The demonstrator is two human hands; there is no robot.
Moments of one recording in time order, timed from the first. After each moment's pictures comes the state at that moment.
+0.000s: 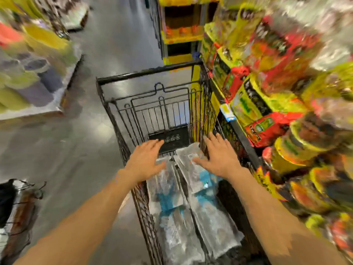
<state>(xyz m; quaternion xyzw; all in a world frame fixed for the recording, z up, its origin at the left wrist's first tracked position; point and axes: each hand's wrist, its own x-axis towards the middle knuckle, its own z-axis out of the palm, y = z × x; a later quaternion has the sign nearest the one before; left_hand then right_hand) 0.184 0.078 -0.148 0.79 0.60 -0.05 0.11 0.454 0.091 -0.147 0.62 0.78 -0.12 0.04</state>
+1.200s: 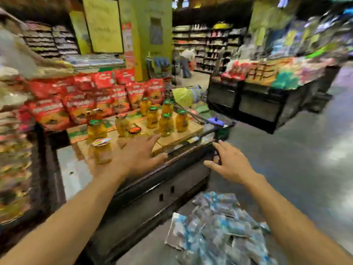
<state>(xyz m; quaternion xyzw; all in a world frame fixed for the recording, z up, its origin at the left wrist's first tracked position) 0.434 -0.630 0.098 0.92 -0.38 0.09 0.03 0.289 -0.905 0.076 0.99 -0.13 0.06 -0.04</state>
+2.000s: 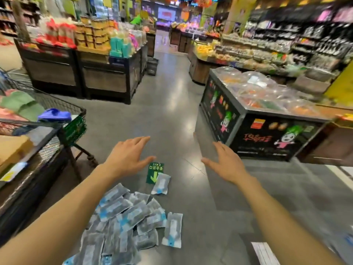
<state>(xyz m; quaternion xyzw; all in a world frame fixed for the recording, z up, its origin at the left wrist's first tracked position) 0.396 -1.091 0.026 0.67 -0.73 0.01 0.11 0.068 -1.160 0.045 0.81 -0.58 0.07 -0.07</state>
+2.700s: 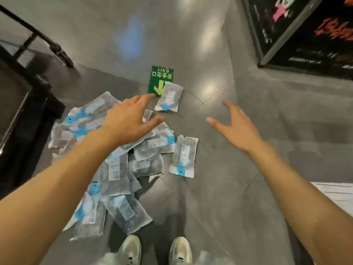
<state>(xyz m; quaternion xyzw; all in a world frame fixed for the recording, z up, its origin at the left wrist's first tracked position) 0.360 -1.218 -0.465 0.72 -0.68 -0.15 0.08 0.077 -1.285 -0.447 0.73 -0.63 0.05 -0.26</state>
